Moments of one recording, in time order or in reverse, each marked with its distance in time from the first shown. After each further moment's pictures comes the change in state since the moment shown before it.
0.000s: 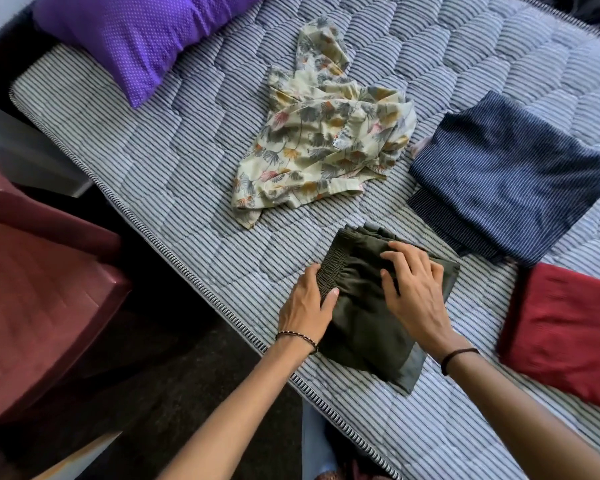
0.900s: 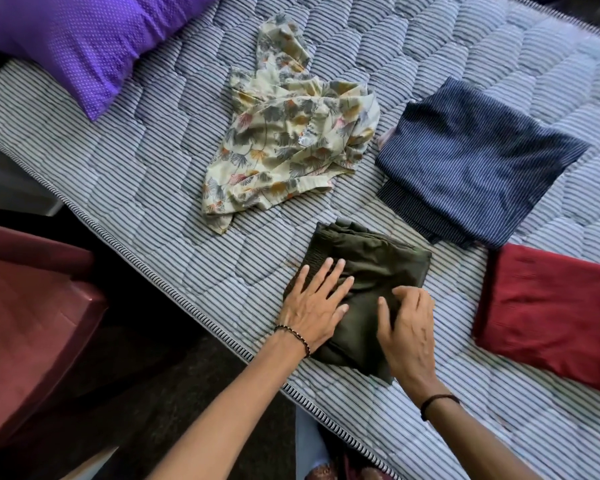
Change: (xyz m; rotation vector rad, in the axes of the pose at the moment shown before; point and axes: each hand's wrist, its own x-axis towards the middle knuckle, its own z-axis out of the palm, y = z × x) left_hand 0.014 0.004 0.046 0.689 -0.016 0.576; right_hand -0.074 0.003 0.007 0.167 0.143 0.367
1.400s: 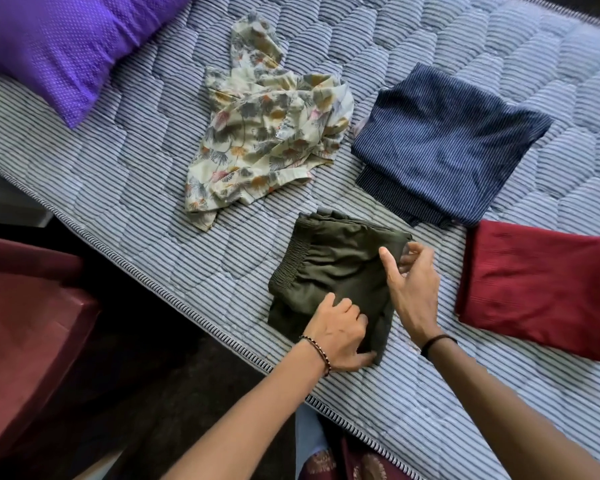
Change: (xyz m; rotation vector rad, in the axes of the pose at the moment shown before) left_hand -0.010 0.069 -0.014 0.088 -0.179 0.290; right_hand 0.047 0.002 -0.029 0.381 -0.006 0.402
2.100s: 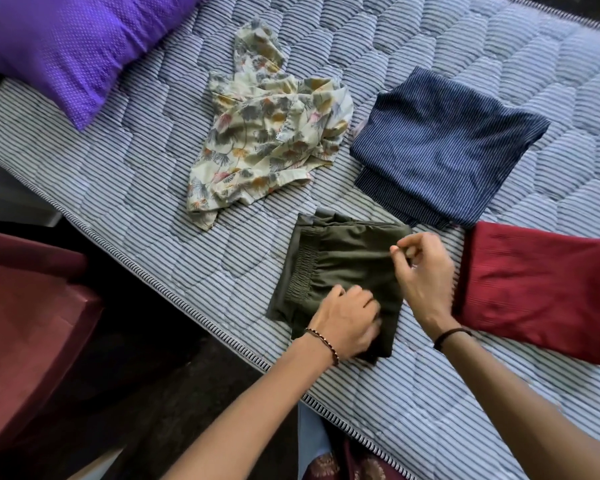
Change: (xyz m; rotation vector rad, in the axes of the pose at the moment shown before) left_hand 0.015 0.008 -0.017 -0.204 0.252 0.000; right_hand 0.023 0.006 -0.018 -0.117 0.068 -0.324
